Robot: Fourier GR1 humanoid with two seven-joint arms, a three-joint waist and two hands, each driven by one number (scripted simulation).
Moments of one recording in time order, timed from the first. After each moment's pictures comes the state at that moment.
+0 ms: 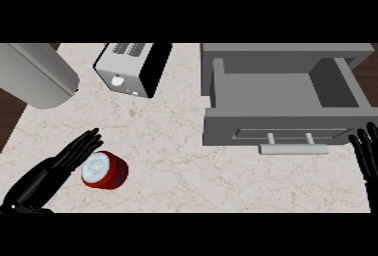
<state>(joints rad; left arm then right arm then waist) 0.10 0.19 0.16 -1.68 0.13 -0.74 -0.06 0.26 -0.06 -0.18 -2.06 -0.05 0.15 0.03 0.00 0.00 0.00</state>
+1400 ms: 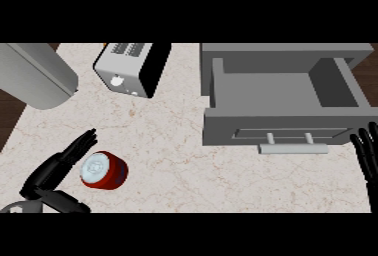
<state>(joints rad) -0.08 0.32 0.17 -1.03 -0.18 -0.62 -0.55 0.25 -0.03 -0.19 -2.08 -0.03 0.18 0.04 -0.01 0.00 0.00</state>
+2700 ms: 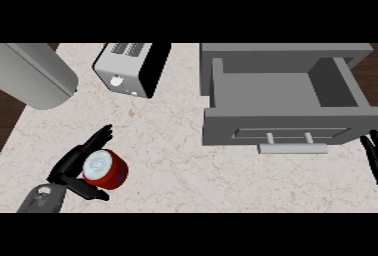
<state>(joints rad) -0.27 0.30 0.10 -0.67 -0.22 -0.50 -0.68 0.26 -0.02 -0.22 -2.15 -0.05 0.20 0.10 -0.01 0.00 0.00</state>
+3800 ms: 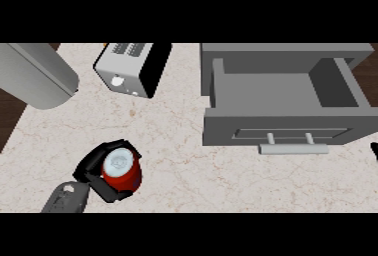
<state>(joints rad) -0.24 0.19 0.02 -0.85 -0.15 -0.56 -0.57 0.30 -0.02 -0.27 -2.17 -0.11 0.23 0.09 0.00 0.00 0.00</state>
